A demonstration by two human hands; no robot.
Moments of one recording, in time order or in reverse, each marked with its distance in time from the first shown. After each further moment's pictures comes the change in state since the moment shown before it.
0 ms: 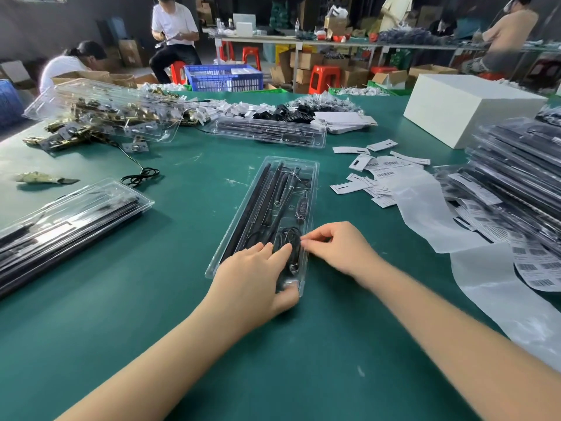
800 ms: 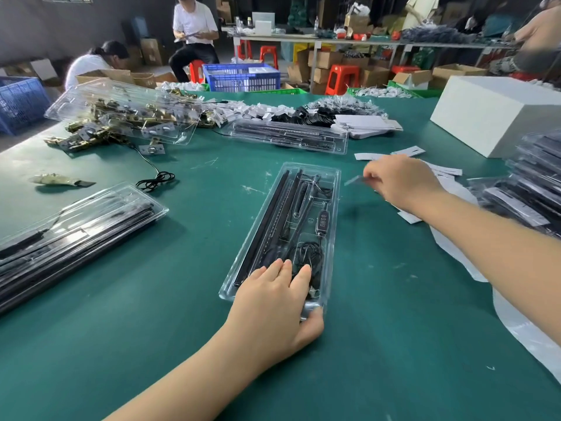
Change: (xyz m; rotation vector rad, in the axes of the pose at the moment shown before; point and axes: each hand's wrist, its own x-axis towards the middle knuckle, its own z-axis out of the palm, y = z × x) left_hand -0.002 0.005 0.007 0.048 0.006 -0.014; right_hand 0.115 0.002 -0.101 -0.897 0.270 -0.426
